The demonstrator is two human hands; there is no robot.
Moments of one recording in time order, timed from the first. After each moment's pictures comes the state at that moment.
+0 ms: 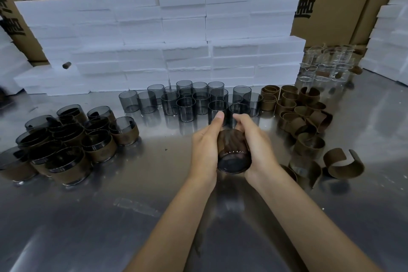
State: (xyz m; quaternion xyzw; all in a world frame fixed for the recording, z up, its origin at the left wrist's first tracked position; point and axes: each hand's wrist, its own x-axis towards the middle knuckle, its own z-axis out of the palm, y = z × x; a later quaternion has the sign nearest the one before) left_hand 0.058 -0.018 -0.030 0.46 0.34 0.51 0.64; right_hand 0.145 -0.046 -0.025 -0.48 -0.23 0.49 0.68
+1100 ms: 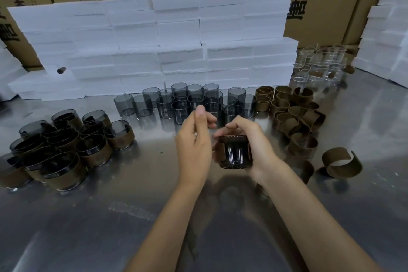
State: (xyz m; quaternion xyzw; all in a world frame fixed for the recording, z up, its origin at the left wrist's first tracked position) left_hand 0.050 -0.014 -0.029 0.62 0.34 0.61 0.36; right_hand 0.168 -0.051 -0.021 -0.48 -0.32 0.57 0.59
